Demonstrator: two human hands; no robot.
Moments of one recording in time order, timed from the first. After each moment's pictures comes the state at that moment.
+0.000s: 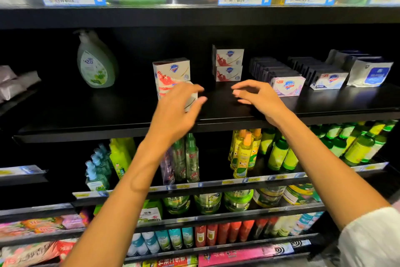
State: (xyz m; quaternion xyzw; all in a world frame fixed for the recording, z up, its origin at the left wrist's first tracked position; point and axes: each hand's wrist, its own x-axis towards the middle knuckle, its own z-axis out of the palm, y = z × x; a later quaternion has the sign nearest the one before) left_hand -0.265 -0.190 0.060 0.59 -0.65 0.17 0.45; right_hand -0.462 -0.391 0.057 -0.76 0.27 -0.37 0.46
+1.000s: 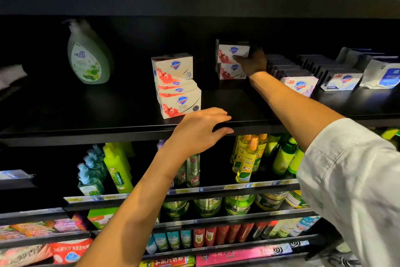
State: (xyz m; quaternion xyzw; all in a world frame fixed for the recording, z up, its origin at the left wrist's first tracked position) left_hand -0.276 -0.235 0.021 0.64 -0.72 0.05 0.26; right_hand -0.353 -0.531 0.080 -0.67 0.45 -0.48 0.34
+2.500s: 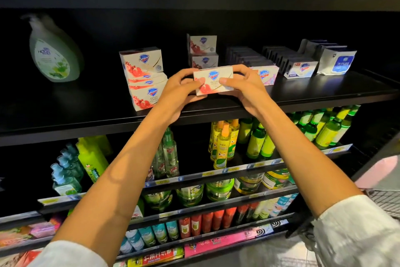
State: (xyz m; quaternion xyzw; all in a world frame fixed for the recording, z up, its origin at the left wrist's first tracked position) left_hand -0.302 -0.271 0.064 0.52 -0.44 -0.39 0.62; right_hand -0.481 -0.382 0.064 -0.62 0.26 -0.42 0.61
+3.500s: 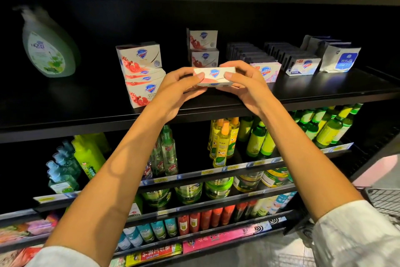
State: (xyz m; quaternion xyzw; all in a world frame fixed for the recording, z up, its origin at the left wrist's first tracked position) left_hand -0.294 -0.275 0.059 0.47 -0.43 -0.43 0.64; right_hand -0.486 -0.383 0.061 -0.64 0.22 -0.41 0.61
